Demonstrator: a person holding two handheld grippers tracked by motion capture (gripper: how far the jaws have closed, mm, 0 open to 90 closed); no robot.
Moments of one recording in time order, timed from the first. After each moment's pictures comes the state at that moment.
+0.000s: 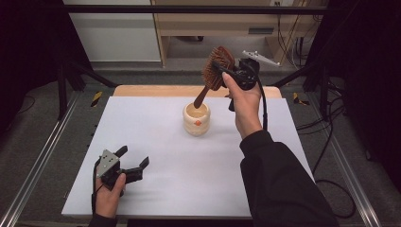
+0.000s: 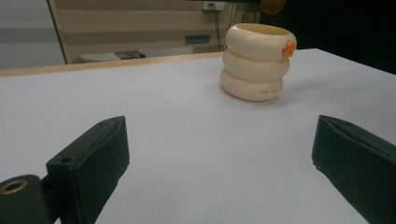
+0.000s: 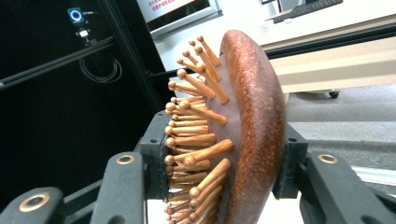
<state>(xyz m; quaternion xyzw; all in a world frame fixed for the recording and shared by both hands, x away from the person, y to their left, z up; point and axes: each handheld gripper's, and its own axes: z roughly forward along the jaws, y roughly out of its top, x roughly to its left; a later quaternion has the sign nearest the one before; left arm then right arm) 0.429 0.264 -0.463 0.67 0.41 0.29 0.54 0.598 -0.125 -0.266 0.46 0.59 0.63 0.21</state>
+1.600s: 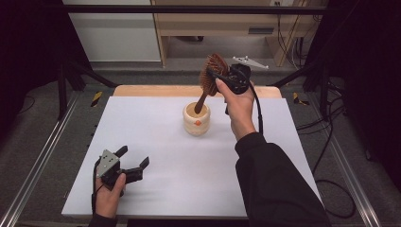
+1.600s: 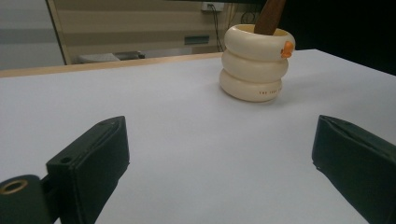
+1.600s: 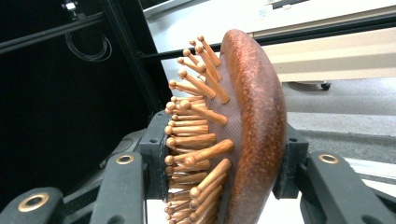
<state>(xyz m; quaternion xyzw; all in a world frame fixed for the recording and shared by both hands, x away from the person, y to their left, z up) 0.428 0.264 -0.462 0.67 0.41 0.29 0.55 0.606 -0.110 -0.286 0.46 0.62 0.60 0.22</state>
